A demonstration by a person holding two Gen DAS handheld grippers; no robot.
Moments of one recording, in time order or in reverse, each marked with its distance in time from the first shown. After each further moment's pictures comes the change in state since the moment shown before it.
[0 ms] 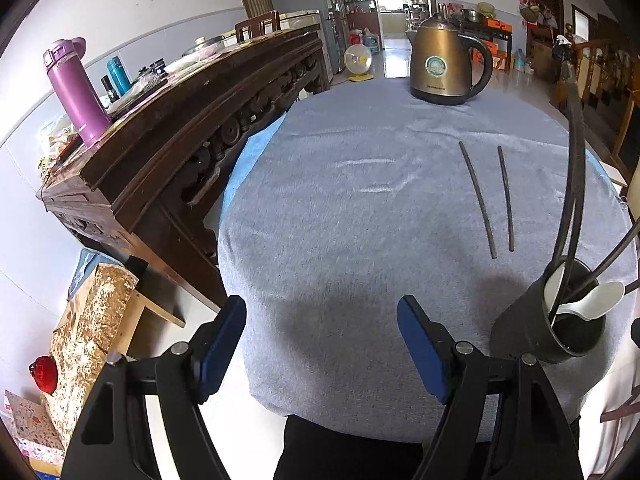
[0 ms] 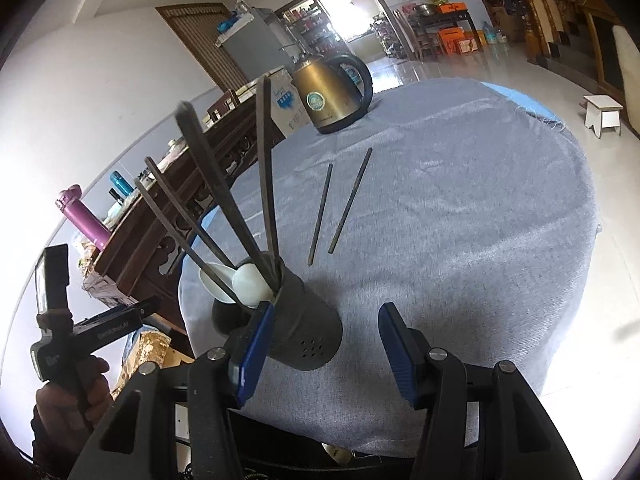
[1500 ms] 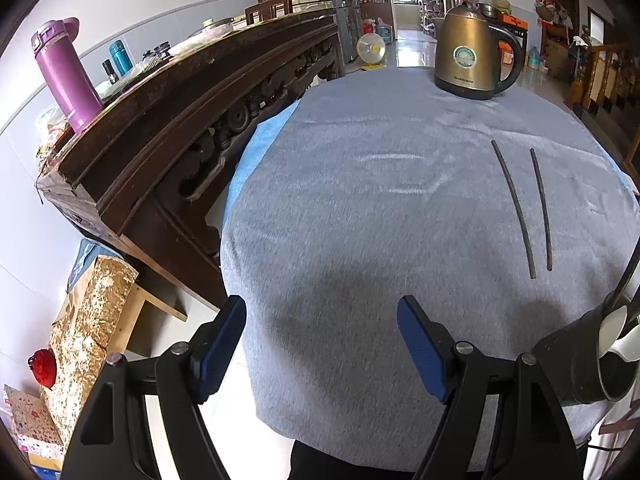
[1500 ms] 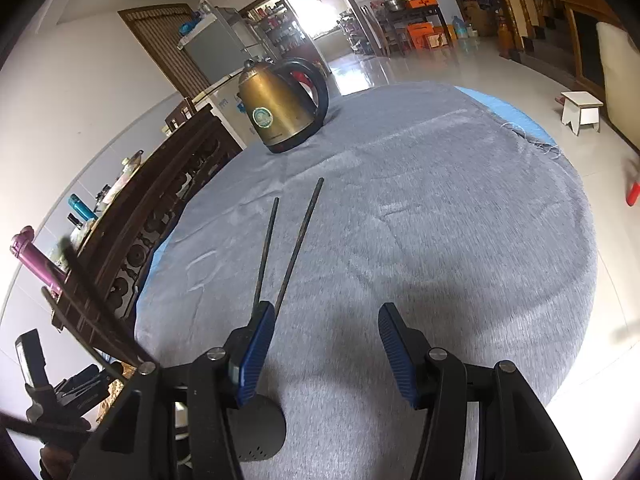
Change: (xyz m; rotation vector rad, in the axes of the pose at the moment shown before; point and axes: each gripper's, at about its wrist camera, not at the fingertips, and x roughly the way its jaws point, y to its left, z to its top) left arm 0.046 0.018 0.018 -0.030 0.038 0.021; right arm 0.052 -0.042 0.084 0.056 0.013 -0.114
